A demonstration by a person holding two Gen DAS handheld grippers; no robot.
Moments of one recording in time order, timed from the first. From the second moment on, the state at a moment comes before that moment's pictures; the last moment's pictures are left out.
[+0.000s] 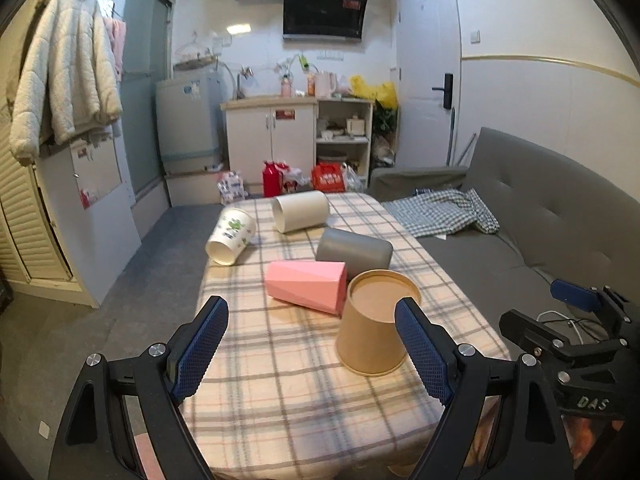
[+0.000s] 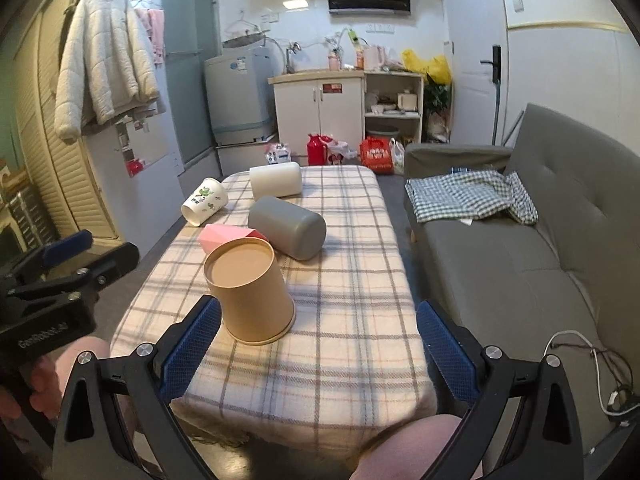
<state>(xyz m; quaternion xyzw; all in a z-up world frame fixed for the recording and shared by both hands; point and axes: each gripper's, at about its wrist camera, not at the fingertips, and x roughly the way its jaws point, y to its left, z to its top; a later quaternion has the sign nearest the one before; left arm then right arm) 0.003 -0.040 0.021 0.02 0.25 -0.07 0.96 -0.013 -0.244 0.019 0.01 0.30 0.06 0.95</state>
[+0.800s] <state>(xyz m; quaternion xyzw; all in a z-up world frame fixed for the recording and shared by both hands) -0.012 -0.020 0.002 0.01 0.25 -0.03 0.97 -0.004 -0.234 -0.001 0.00 0.30 0.06 0.95</state>
